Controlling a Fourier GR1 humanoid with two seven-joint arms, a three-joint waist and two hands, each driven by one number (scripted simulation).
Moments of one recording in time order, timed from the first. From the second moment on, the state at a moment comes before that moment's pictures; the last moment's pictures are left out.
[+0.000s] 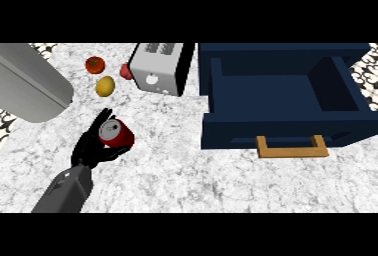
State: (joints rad) left arm -0.47 0.19 0.30 -0.41 0.18 -0.28 -0.47; right arm 0.40 -0.04 -0.77 -2.22 -0.55 0.56 0.25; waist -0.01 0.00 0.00
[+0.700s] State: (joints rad) left arm -0.54 0.15 0.28 -0.44 0.22 -0.43 -0.45; right arm 0.44 -0.01 -0.78 -2.24 -0.58 0.57 0.25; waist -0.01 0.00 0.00
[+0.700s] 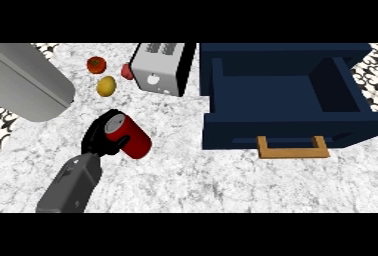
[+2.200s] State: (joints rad) left arm -0.51 0.01 0.01 -1.40 0.25 0.22 0.09; right arm 0.49 -0.01 -0.71 -2.29 -0.56 0.49 0.22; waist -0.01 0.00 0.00
